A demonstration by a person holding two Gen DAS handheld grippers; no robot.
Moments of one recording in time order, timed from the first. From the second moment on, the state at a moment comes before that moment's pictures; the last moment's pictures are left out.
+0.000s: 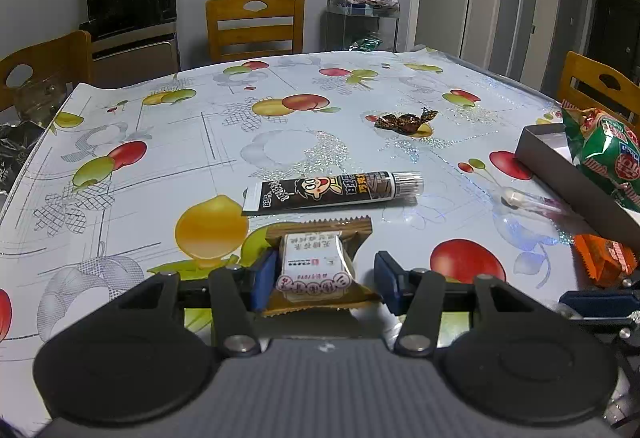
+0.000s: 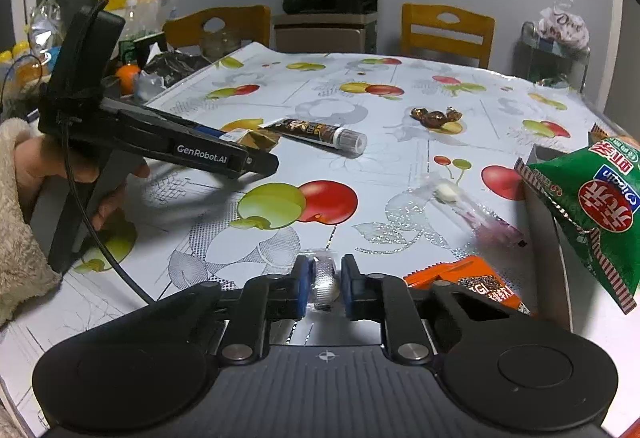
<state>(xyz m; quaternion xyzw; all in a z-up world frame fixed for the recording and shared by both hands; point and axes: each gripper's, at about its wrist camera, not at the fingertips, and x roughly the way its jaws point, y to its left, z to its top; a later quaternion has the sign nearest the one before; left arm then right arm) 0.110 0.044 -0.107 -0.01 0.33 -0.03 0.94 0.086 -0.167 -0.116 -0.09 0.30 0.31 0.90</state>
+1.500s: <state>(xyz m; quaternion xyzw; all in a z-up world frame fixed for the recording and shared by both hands) 0.037 -0.029 -0.053 0.00 0.27 -0.07 0.96 0.079 -0.261 -0.058 0.00 0.21 0.31 0.93</state>
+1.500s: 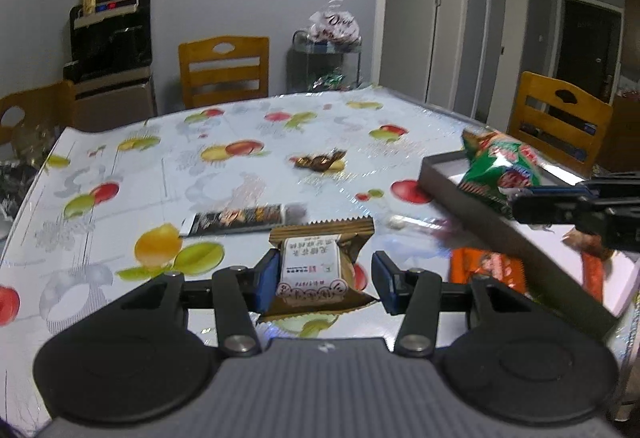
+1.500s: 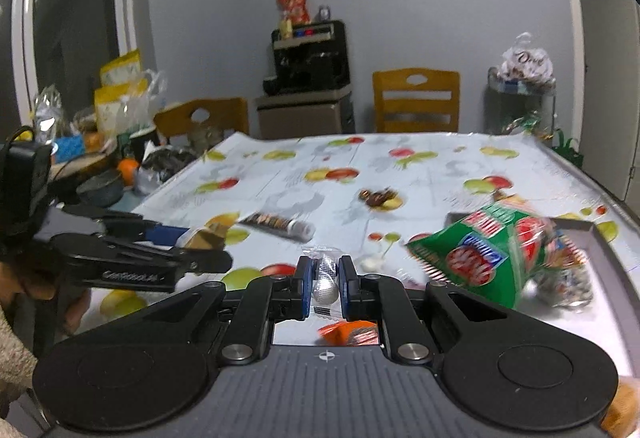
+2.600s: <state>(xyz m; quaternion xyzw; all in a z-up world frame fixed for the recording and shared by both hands) 0.053 -0.148 -0.020 0.08 0.23 -0.18 0.95 0.093 -0.413 -0.055 0.08 0.17 0.17 0.97</state>
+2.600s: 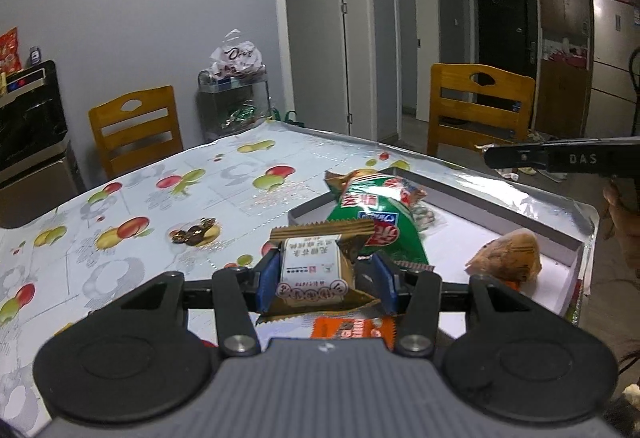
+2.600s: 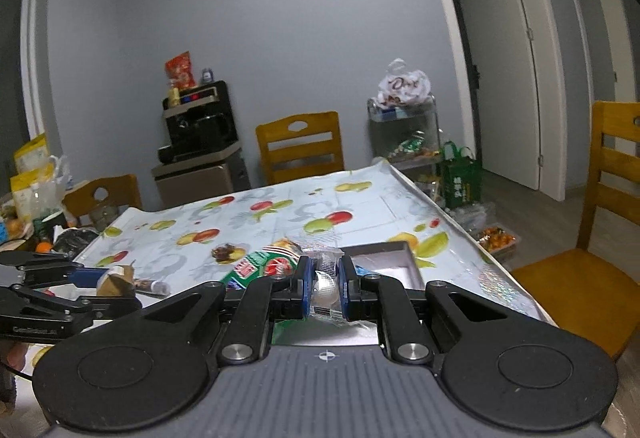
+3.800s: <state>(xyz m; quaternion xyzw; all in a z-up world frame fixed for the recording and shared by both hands) 0.052 -0.229 -0.035 0.13 0.26 -0.30 0.91 0.106 -0.439 -0.086 0.12 0.24 0.16 0.95</state>
